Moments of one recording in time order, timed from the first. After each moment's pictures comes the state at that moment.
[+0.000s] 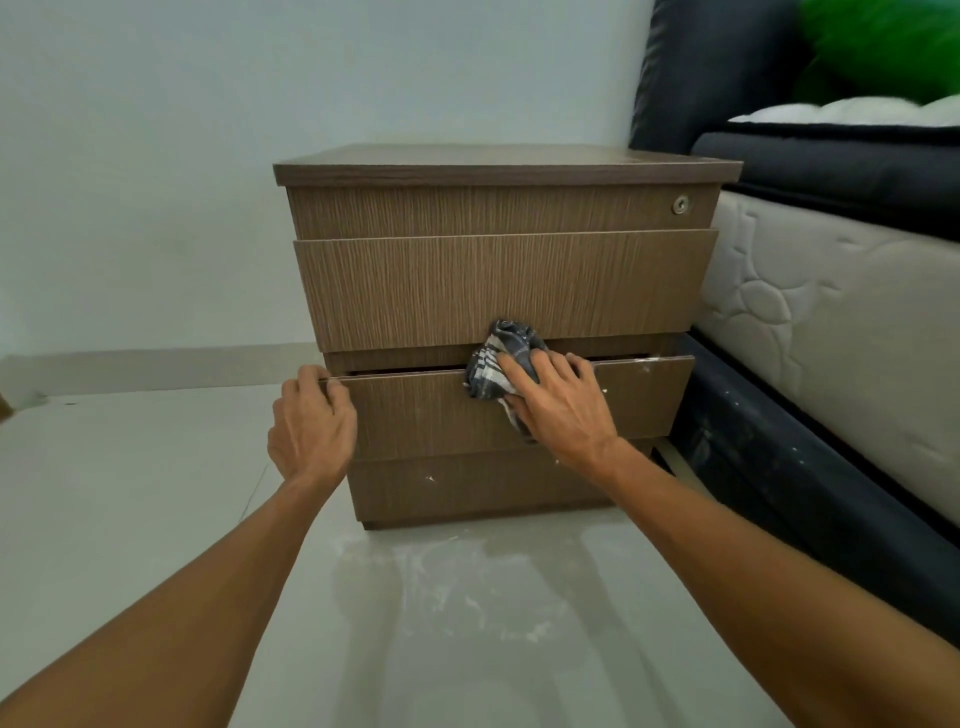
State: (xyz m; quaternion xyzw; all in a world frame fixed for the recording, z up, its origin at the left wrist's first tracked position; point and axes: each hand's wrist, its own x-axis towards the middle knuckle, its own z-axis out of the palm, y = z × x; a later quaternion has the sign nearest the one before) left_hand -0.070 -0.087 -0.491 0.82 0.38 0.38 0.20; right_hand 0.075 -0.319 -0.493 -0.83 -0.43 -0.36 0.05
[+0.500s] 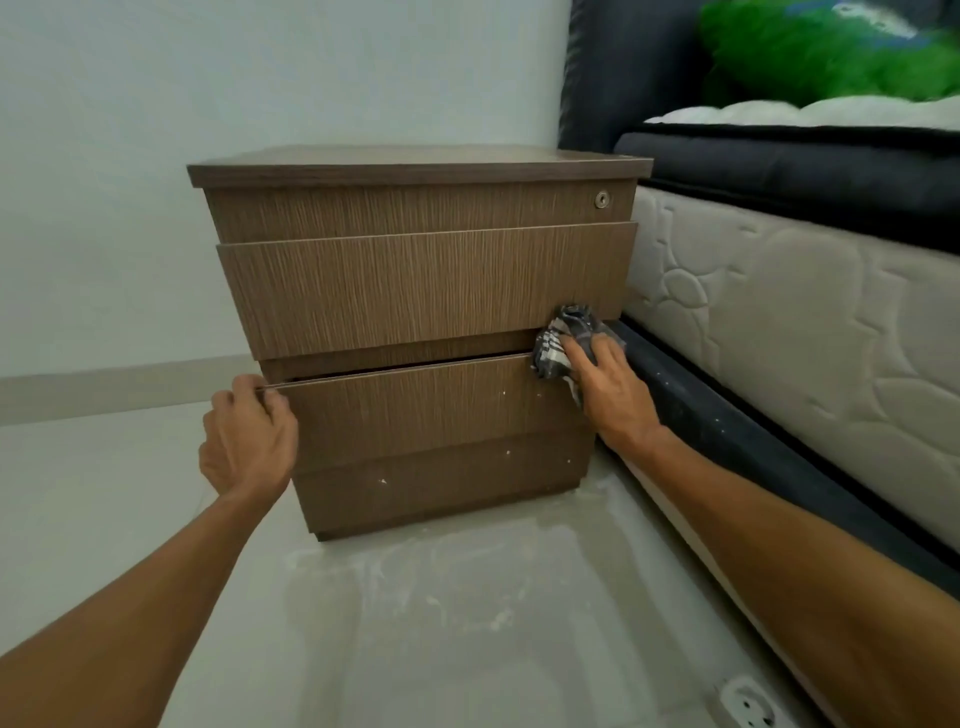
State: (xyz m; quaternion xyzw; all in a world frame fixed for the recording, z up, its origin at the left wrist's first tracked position) left_hand -0.077 -0.082 -0.494 0.83 0.36 0.37 0.19; right_hand 0.099 -0.417 -0.493 -0.92 -0.27 -0.27 0.09
